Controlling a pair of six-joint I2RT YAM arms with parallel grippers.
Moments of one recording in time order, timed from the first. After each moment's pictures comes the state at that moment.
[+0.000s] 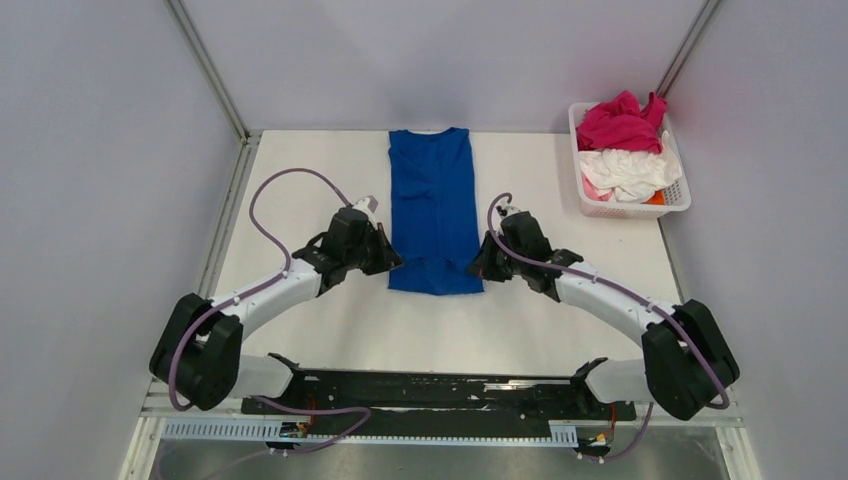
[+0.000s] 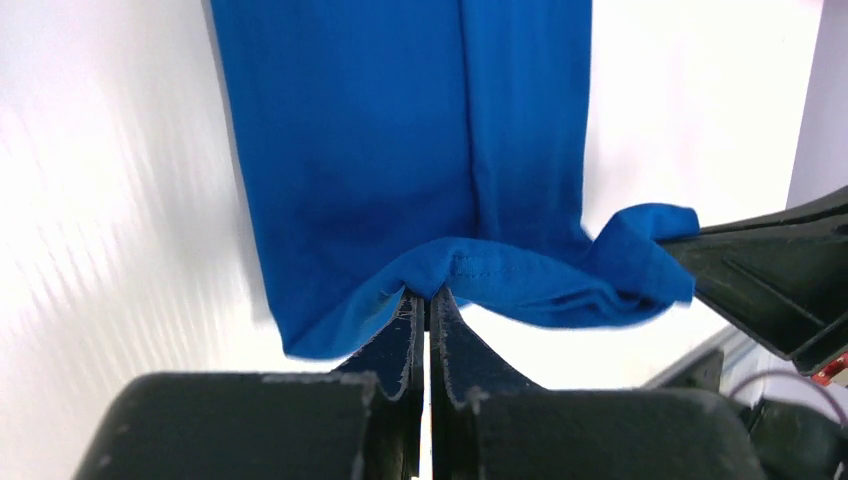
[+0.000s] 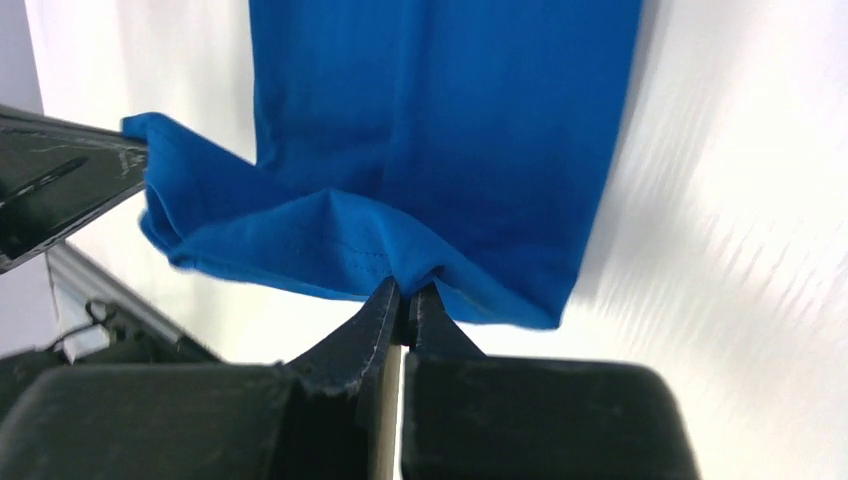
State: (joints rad) left arm -0.56 1.29 0.68 -0.10 0.17 -0.74; right arm 0.59 1.28 0.69 -0.16 -0.19 0.70
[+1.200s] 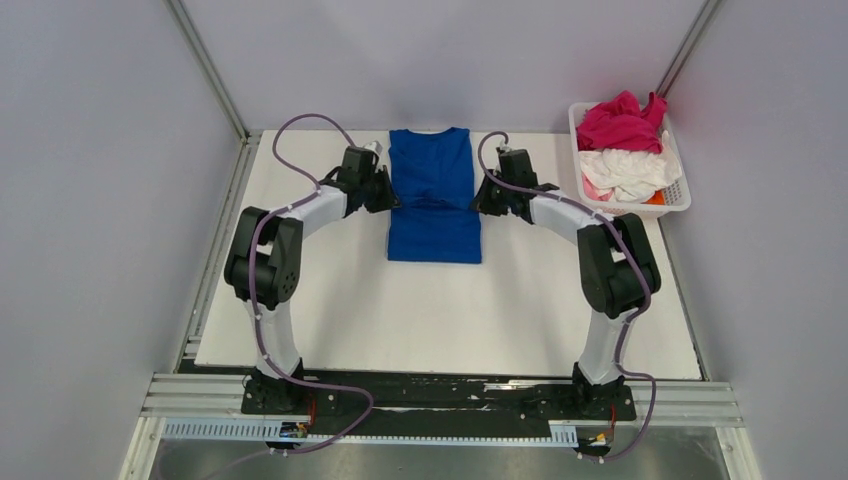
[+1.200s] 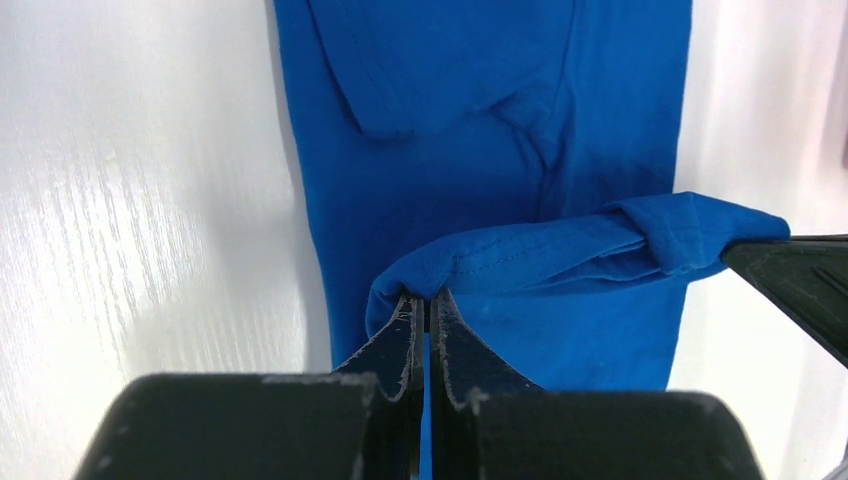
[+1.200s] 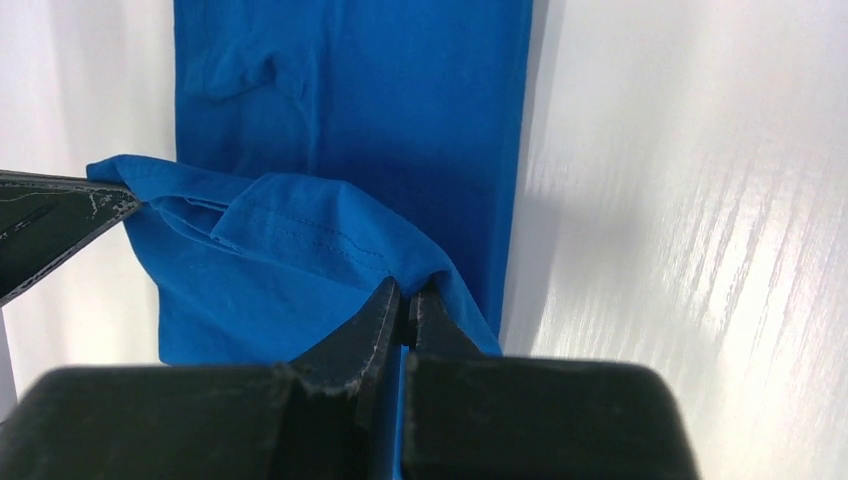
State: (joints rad) left arm -0.33 1.92 1.32 -0.14 0.20 -0.53; right arm 0.34 1.89 1.28 -0.12 -0.20 0.54
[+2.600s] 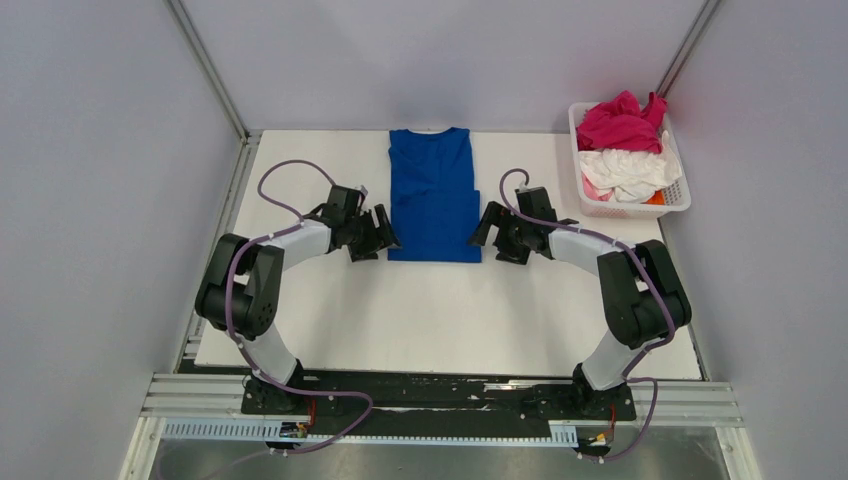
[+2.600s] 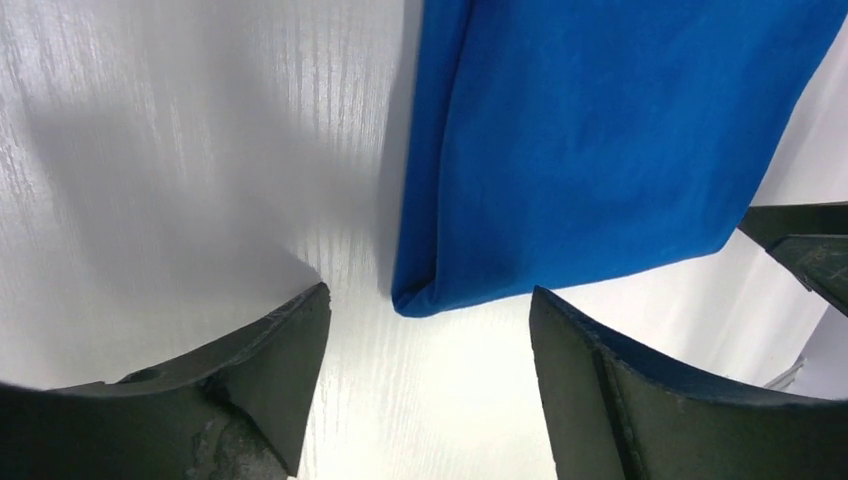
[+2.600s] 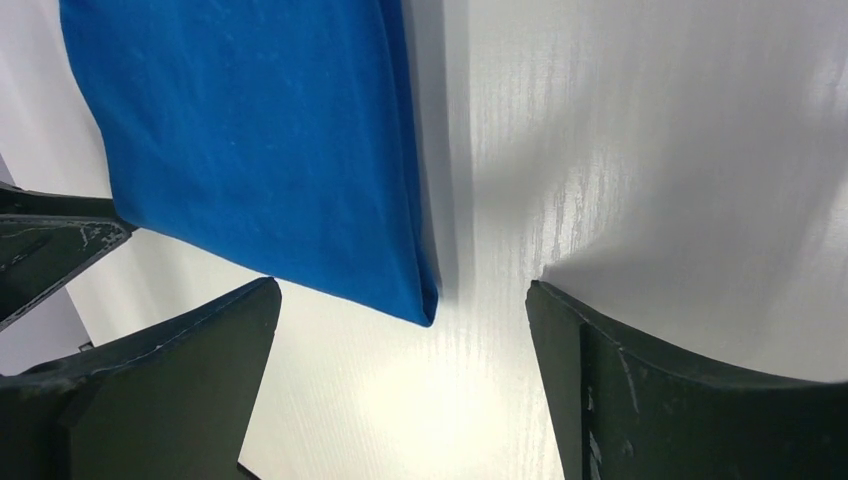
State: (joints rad) left arm -0.32 1.70 0.94 -0.17 0.29 -0.64; right arm 0.31 1.69 0.91 -0.11 -0.30 0.67
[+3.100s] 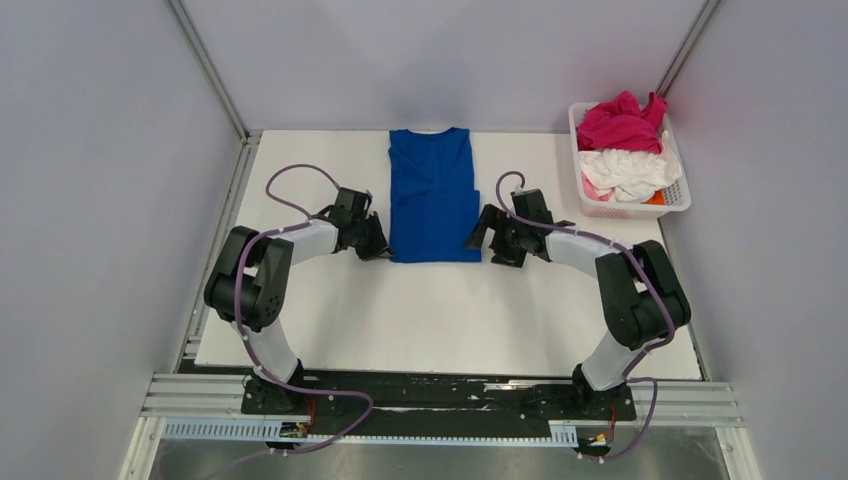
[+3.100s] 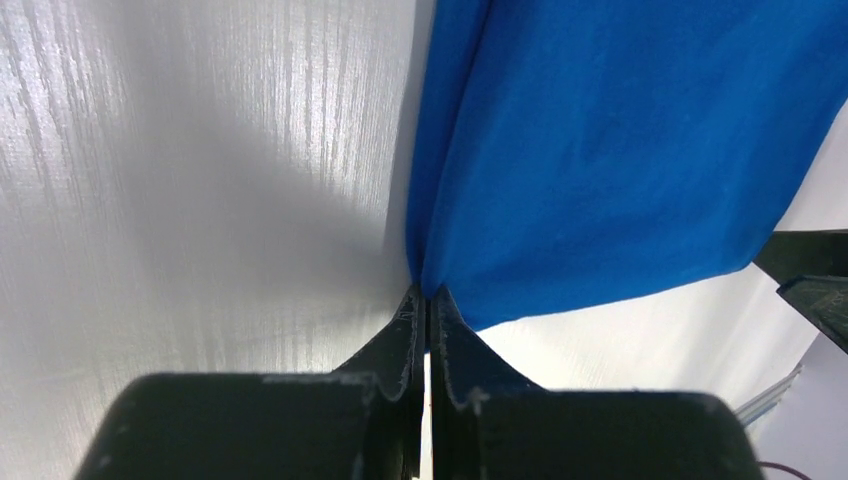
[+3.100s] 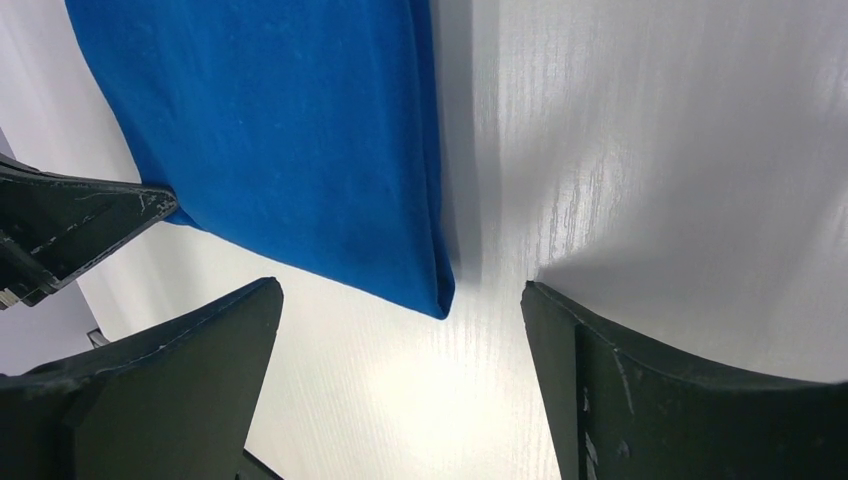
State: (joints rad) left arm -0.35 1.77 0.95 -0.16 0.27 -0.68; right arm 0.34 1.68 0.90 -0.10 -0.31 0.70
